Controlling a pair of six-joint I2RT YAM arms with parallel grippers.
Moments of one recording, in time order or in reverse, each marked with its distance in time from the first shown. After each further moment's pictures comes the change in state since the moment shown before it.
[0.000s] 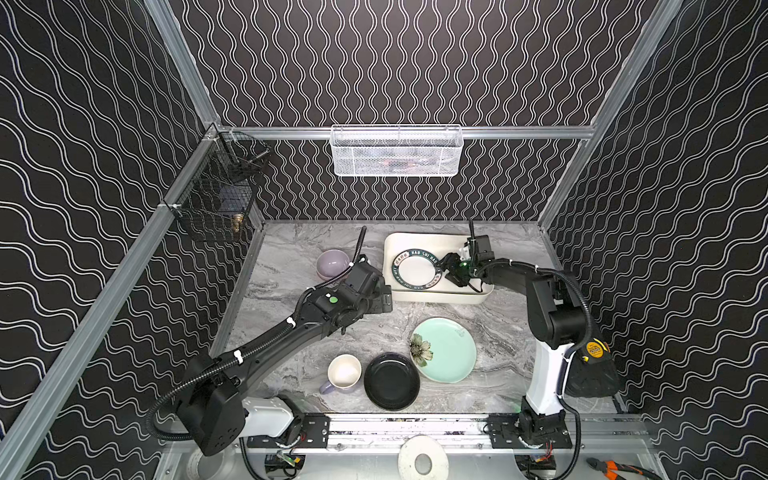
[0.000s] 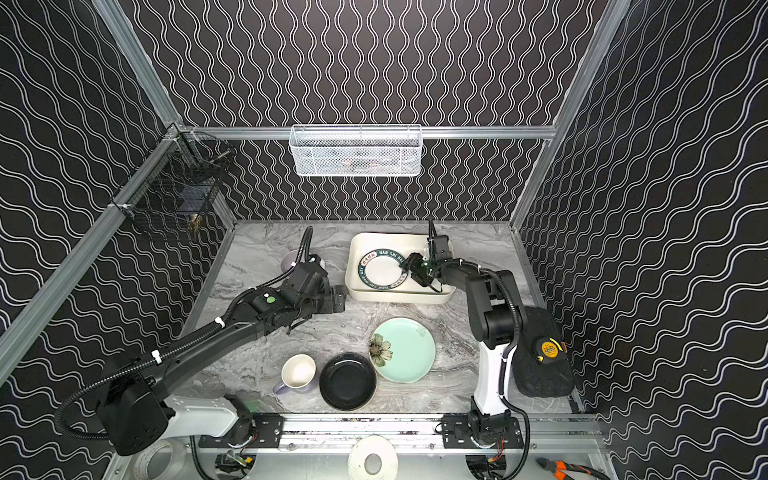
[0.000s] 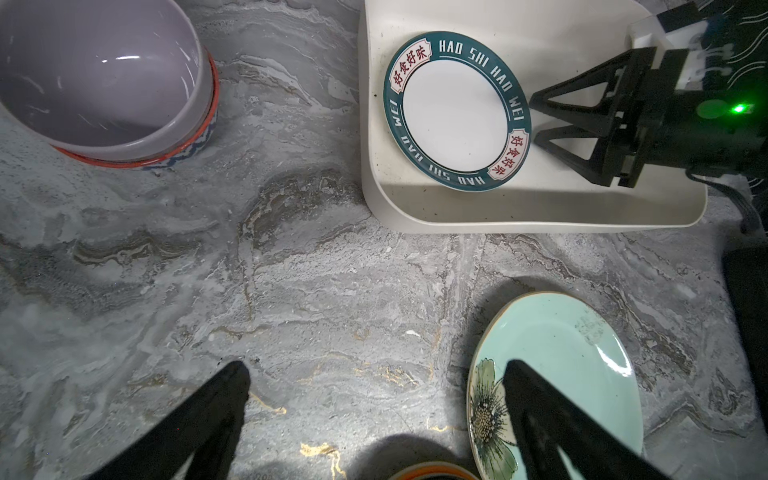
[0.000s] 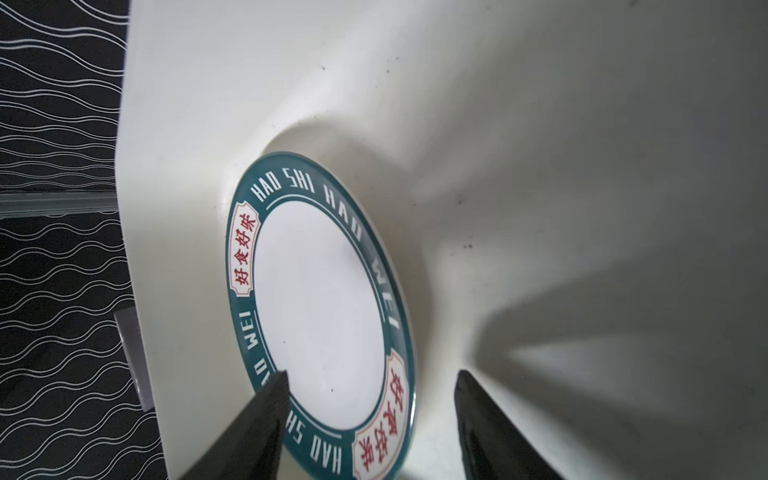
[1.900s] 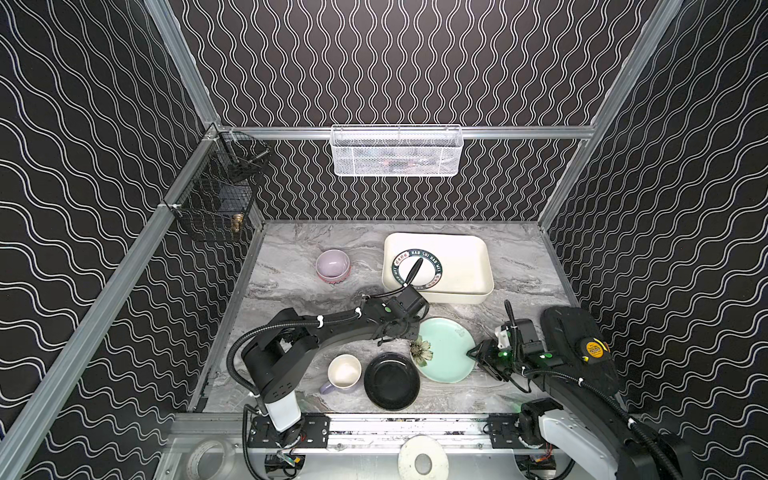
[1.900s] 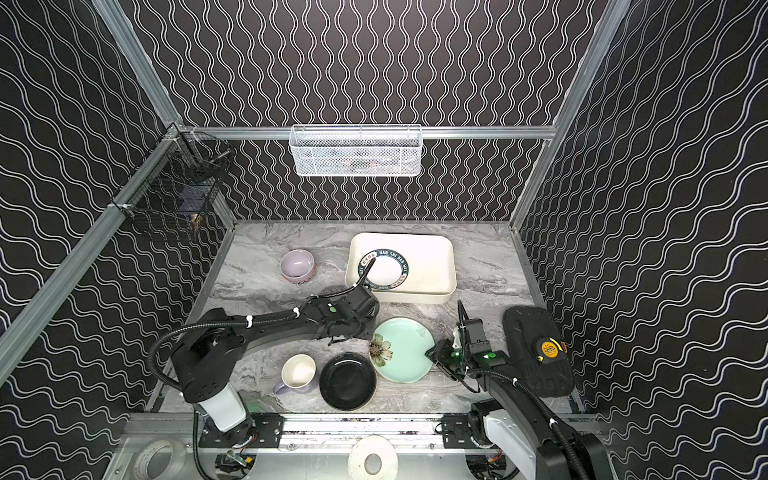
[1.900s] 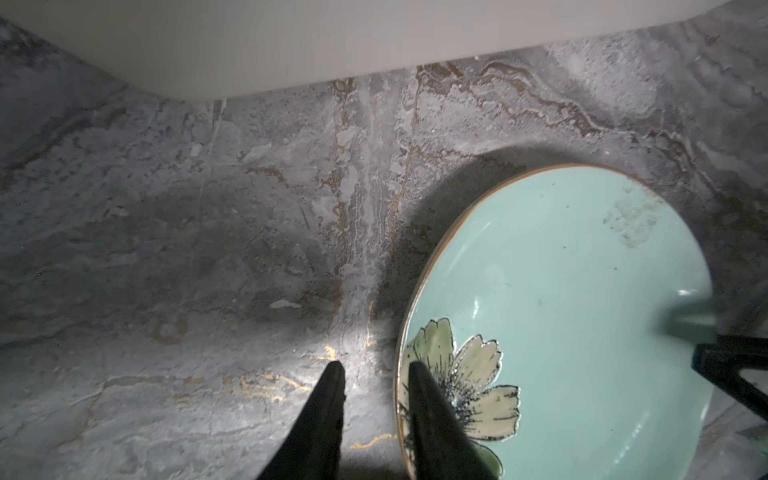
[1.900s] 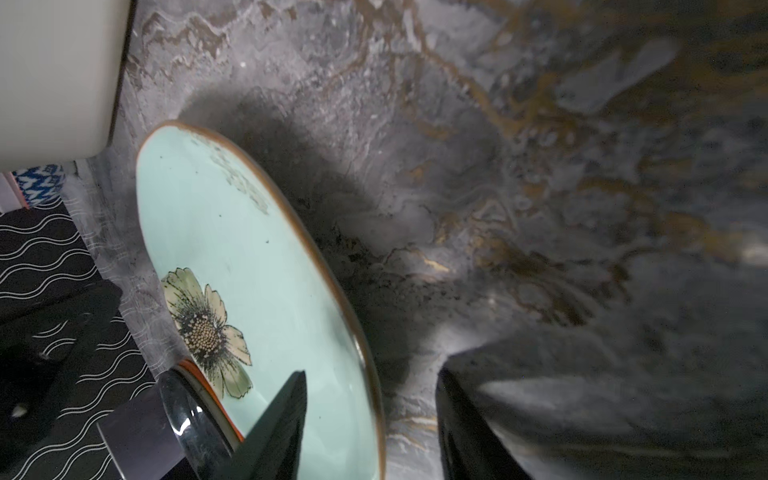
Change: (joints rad) left arm -0.216 0.415 0.061 0.118 0.115 -0.025; right arm 0.009 -1.087 -0.991 -0.303 0.003 0.075
